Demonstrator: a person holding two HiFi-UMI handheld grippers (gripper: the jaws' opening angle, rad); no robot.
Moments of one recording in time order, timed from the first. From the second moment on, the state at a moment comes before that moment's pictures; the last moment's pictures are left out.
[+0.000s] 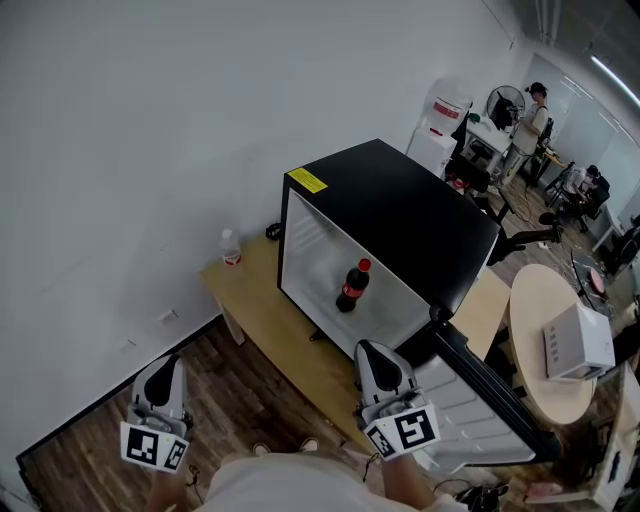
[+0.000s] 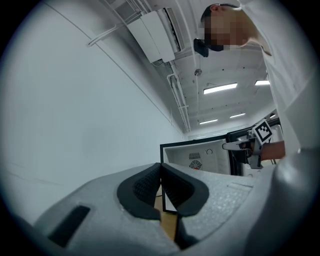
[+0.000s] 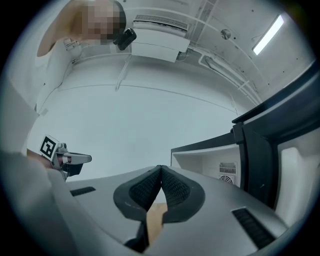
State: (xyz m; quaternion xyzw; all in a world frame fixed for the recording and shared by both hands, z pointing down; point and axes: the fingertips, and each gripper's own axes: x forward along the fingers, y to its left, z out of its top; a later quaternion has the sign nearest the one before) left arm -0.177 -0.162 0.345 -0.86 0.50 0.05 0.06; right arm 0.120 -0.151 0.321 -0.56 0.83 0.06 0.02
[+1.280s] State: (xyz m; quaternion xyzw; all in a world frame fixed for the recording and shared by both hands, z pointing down) left arm -0.172 -0.175 0.349 -0.85 0.52 0.07 0.04; right arm 0.109 -0.191 0.324 -0.53 0.84 0.05 0.01
